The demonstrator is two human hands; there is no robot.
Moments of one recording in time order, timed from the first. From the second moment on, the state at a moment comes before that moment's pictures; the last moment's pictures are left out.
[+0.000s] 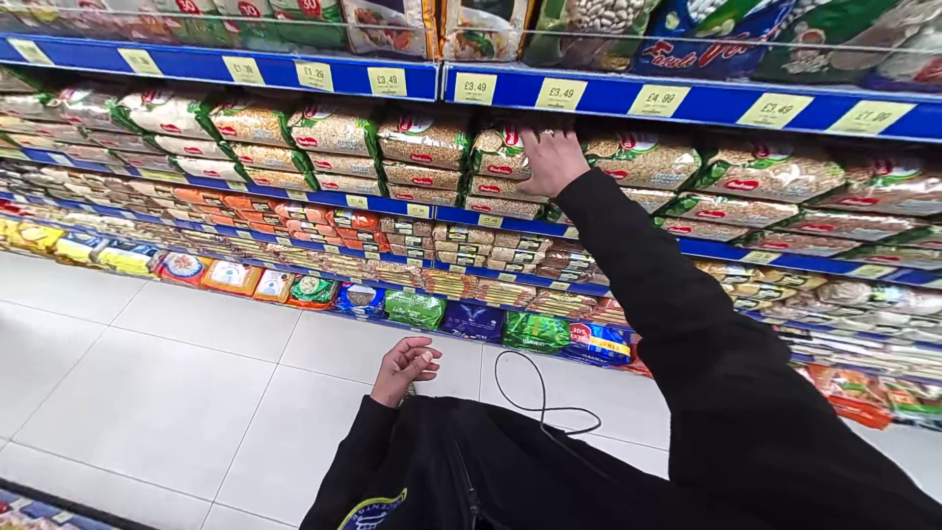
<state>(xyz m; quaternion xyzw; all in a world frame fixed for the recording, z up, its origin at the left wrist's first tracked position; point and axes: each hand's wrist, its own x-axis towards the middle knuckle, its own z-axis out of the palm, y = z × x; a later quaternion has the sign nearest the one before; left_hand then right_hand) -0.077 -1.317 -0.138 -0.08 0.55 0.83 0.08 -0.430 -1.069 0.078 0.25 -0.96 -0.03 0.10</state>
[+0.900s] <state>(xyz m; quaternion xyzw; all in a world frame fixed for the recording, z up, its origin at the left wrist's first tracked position) -0.196 -1.389 -0.105 0.13 0.53 0.79 0.26 -0.313 -1.069 0.082 0.28 -0.93 -0.01 0.24</state>
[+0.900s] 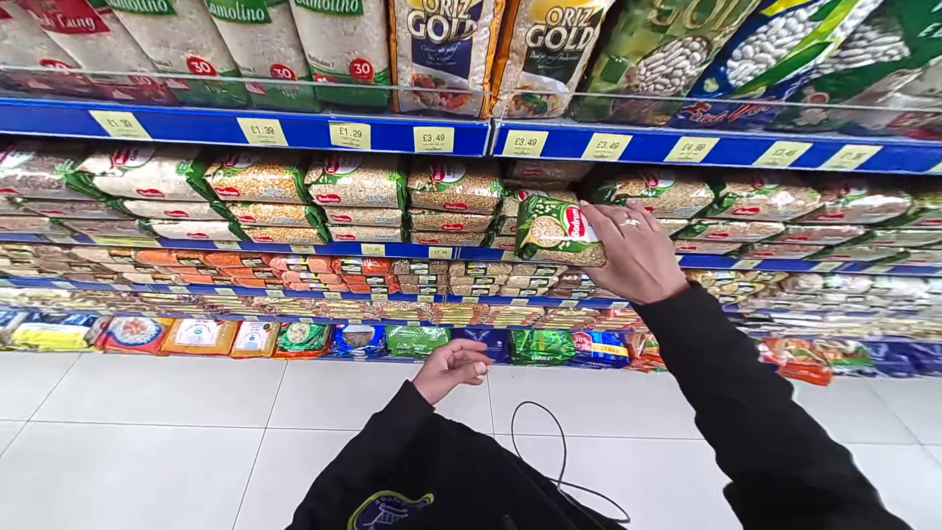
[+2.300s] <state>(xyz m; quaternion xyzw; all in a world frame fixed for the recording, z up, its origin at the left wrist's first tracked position) -0.013 -1.216 0.026 0.21 0.28 0.93 -0.06 -0.015 -0.999 0.036 0.31 -0.67 0.57 0.34</state>
